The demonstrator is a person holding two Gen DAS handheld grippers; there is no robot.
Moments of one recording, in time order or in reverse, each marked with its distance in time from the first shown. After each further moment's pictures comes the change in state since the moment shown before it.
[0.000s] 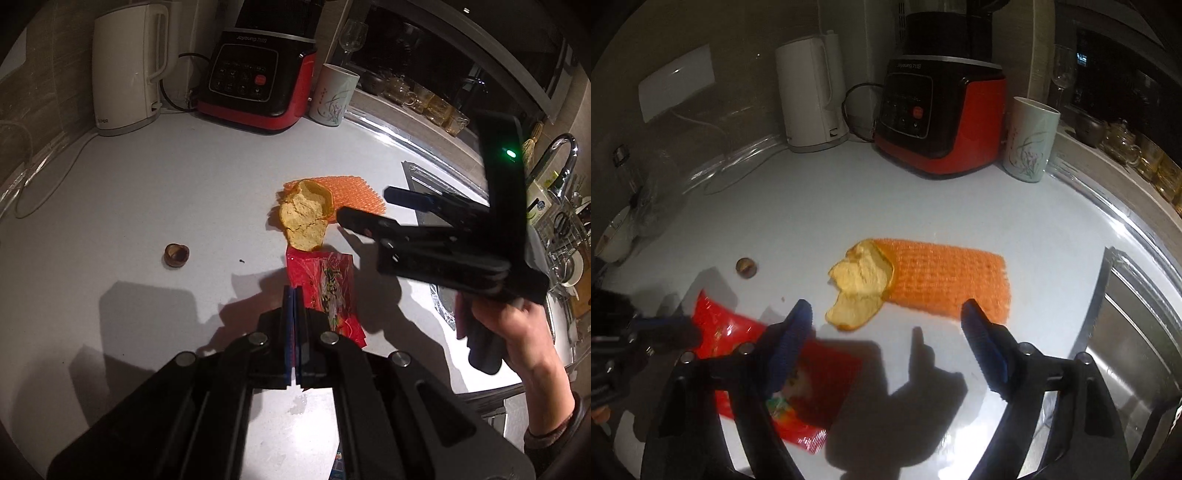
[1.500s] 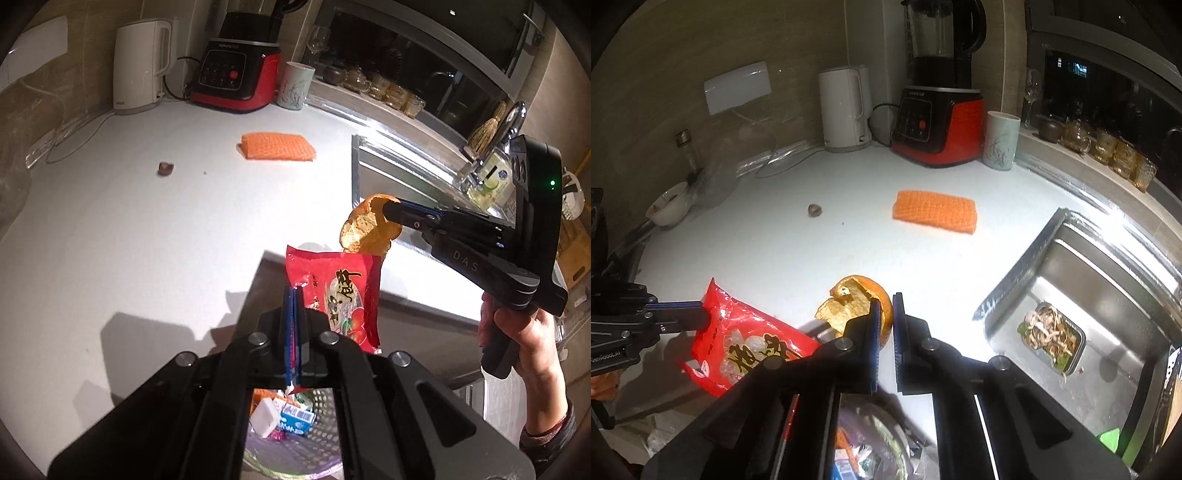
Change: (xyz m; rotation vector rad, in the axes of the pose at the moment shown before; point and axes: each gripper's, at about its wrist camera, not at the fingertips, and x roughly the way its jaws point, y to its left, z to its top) left arm -0.100 -0.086 -0.139 -0.005 -0.012 -0.004; right arm -0.185 0.029 -0.153 0.007 -0.065 0.040
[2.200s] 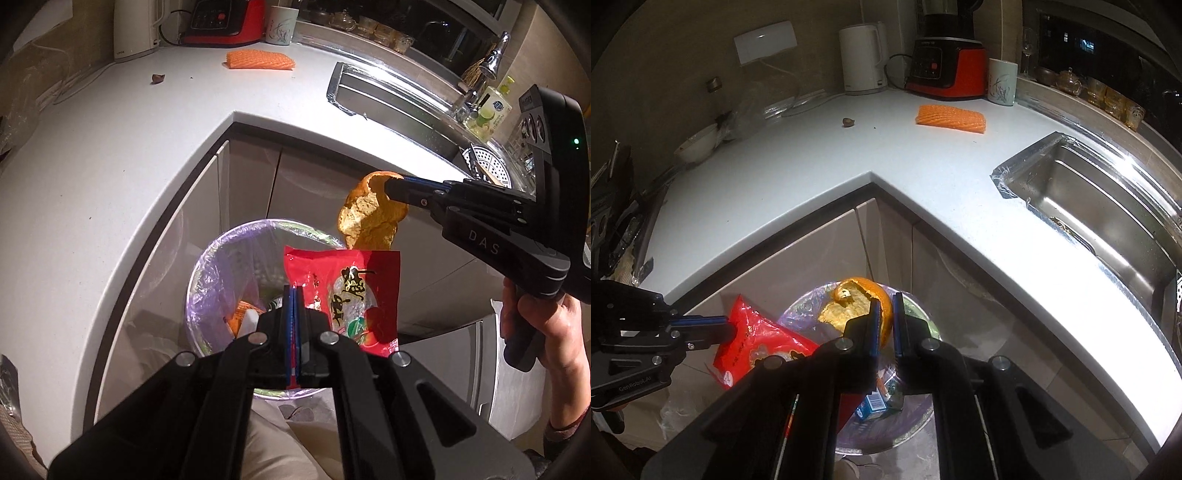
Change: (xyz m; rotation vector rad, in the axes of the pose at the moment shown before) left arm -0.005 -0.047 -0.129 0.019 0.139 0.049; right arm -0.035 0.036 -0.115 0.023 0.106 0.015
